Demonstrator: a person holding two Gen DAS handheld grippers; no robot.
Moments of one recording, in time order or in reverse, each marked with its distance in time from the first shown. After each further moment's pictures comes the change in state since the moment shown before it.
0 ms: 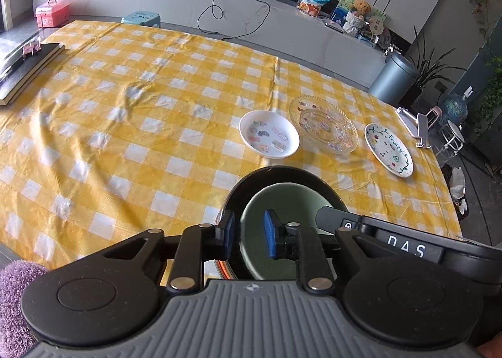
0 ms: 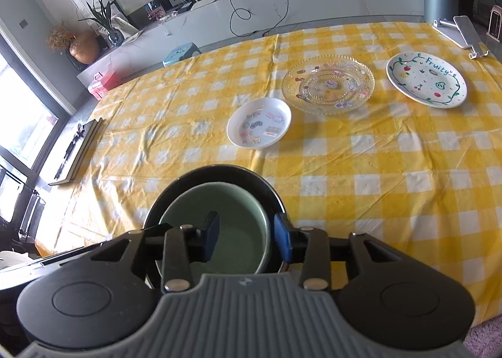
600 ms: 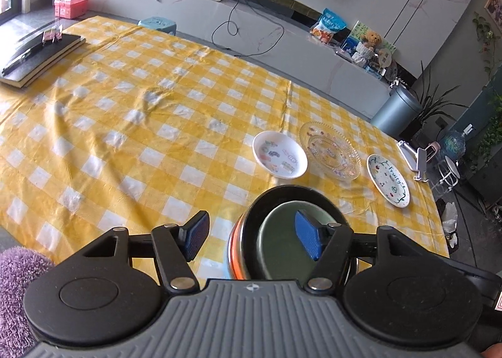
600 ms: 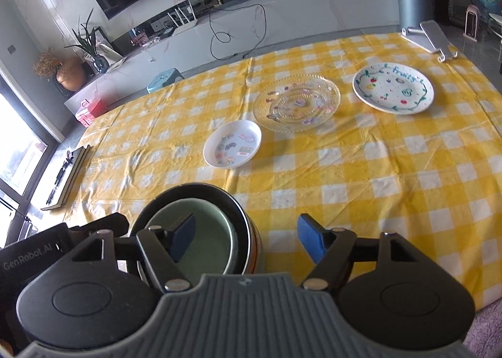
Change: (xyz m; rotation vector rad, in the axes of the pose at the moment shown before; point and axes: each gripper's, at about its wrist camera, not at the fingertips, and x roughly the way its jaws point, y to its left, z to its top) left arm -0.006 0.027 -0.003 -0.125 -0.055 -0.016; right arm -0.010 -0.028 -0.011 0.099 -0.024 -0.046
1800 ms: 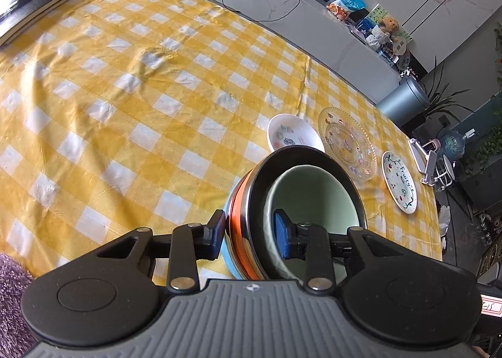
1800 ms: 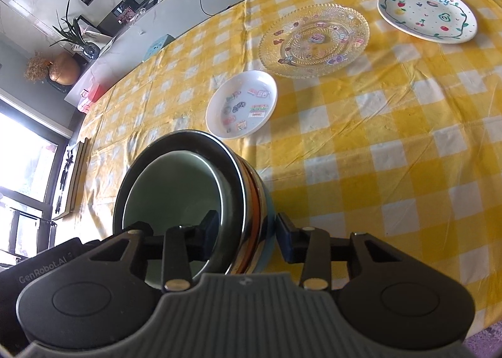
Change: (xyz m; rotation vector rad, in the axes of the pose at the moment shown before) left arm 0.052 0.026 0.028 -0.089 0.130 -0.045; right arm 0.075 0.008 0.020 0.121 0.159 0.091
